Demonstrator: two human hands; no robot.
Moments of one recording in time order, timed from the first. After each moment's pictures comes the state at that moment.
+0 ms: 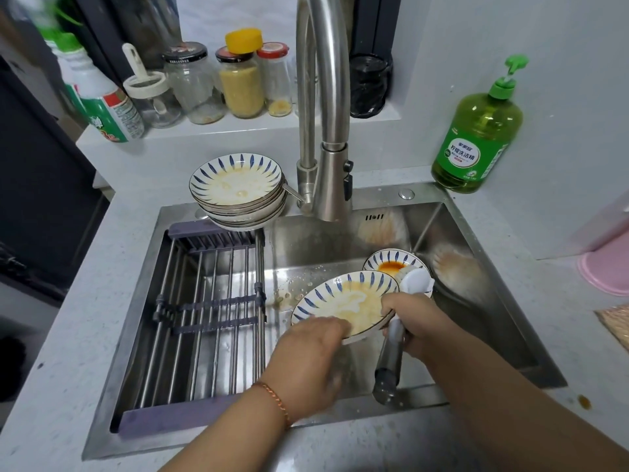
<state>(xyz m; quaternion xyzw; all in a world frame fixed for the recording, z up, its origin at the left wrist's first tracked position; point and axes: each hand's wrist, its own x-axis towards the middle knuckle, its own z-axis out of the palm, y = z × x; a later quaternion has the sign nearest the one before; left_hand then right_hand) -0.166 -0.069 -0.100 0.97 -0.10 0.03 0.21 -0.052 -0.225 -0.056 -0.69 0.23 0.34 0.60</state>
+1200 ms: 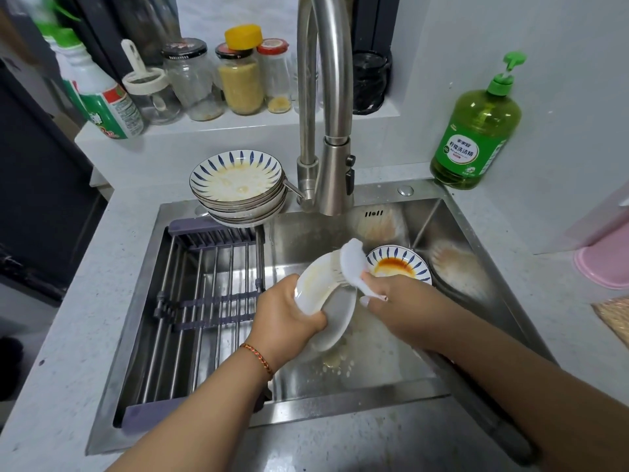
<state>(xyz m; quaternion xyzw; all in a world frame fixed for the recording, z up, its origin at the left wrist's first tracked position) -0.143 -0.051 -0.056 0.84 0.19 0.07 0.50 -0.066 -0.220 0.000 -0.92 -0.24 0.26 0.16</state>
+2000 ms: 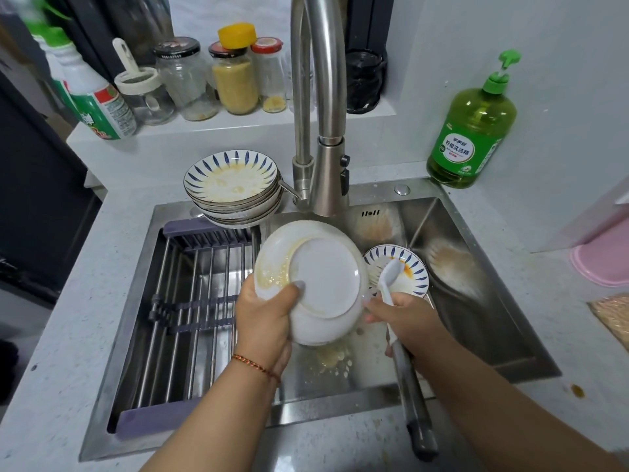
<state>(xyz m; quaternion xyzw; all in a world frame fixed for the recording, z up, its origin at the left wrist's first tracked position) -0.138 -0.060 -0.052 0.48 0.32 0.20 0.79 -0.080 -0.228 -0.043 -0.75 0.11 0.27 0.59</state>
